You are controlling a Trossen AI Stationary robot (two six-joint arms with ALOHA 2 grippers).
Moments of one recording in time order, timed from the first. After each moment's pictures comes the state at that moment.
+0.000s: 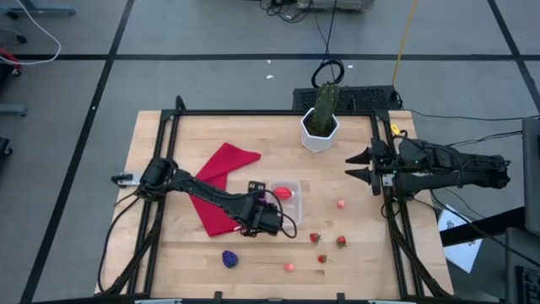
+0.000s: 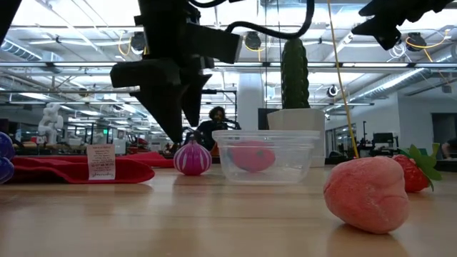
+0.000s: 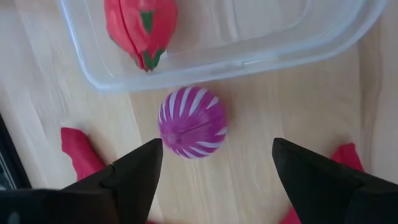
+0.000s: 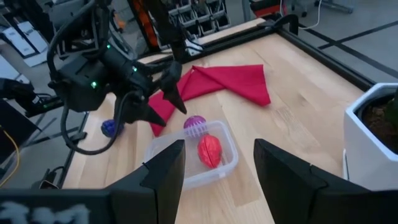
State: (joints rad) left arm -0.31 2.06 1.60 -1.08 -0.41 -0.09; right arm 0.00 0.47 0.67 -0.56 0.07 0.33
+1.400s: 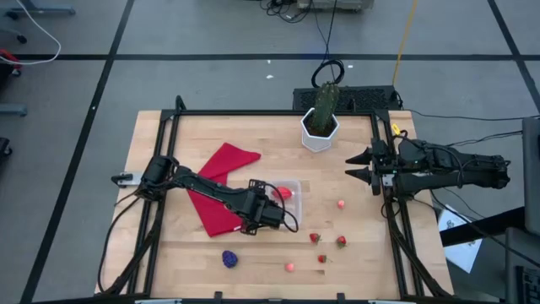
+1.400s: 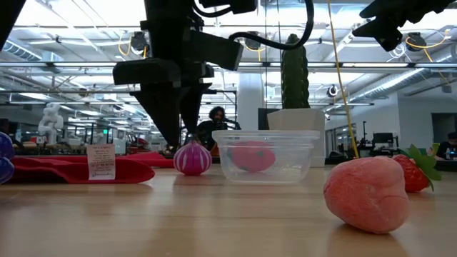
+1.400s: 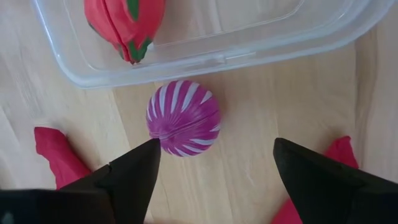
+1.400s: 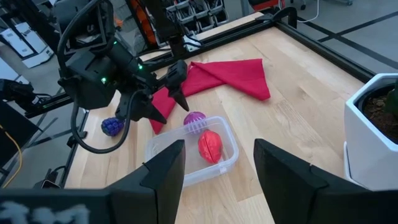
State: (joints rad) left arm -0.27 2.06 1.61 -1.09 -0.32 -0.07; right arm 0.00 0.47 0.67 -0.58 0.07 0.36
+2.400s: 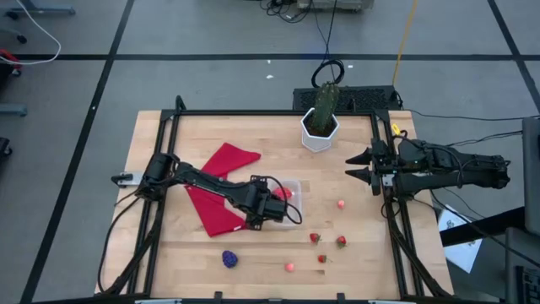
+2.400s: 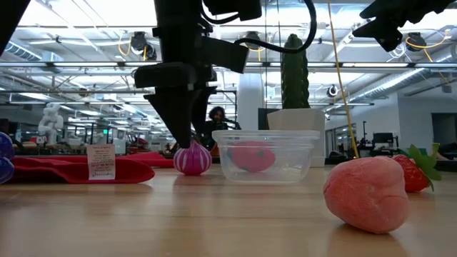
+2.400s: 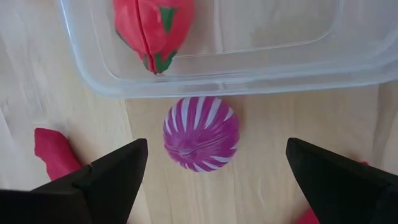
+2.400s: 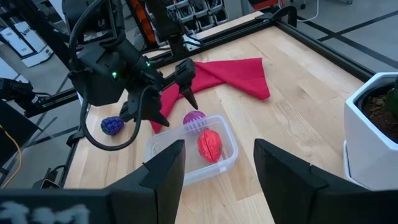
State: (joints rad) left arm -0.22 2.06 1.61 -1.04 -0.30 -0.09; right arm 0.00 0.47 0.67 -0.58 0.07 0.36
